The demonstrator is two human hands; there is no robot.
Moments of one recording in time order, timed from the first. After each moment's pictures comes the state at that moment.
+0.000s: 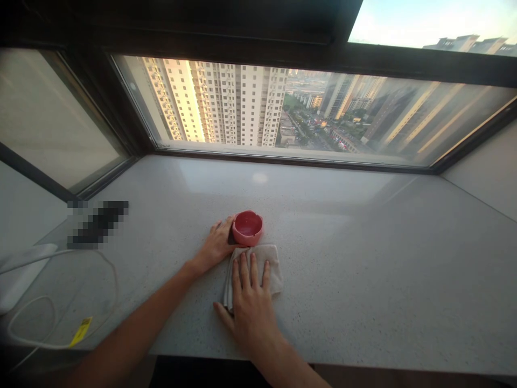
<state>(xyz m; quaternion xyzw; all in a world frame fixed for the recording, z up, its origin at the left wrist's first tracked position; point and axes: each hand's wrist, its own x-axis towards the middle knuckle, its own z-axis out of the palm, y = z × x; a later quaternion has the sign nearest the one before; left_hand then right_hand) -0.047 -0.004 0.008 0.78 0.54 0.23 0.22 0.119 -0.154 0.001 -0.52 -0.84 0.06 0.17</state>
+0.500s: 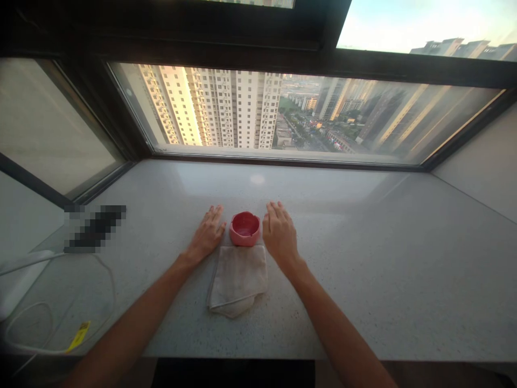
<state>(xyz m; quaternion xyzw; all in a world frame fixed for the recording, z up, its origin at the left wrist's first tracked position) -0.071 0.022 0.004 0.76 0.59 0.25 0.10 0.178 -0.018 0.054 -0.61 -0.71 0.05 0.34</state>
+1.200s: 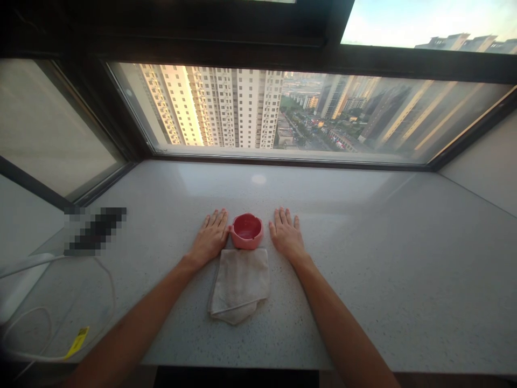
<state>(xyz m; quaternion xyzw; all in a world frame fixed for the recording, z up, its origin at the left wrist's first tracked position) -0.066 0.018 -0.002 0.79 0.59 0.16 0.04 0.220 0.035 -0.017 -0.66 -0.74 0.04 0.08</state>
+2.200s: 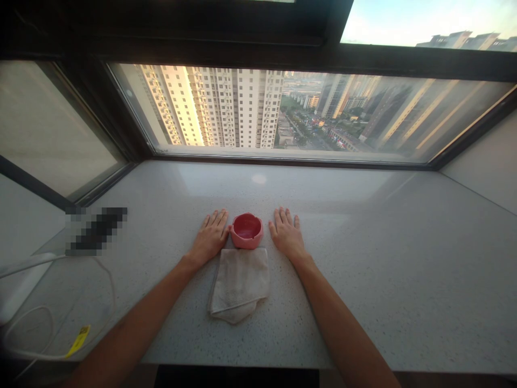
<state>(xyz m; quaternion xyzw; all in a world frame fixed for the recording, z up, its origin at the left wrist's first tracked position) -0.066 0.017 0.005 0.79 0.59 0.15 0.04 0.220 0.035 -0.012 -0.67 -0.74 0.05 0.09</state>
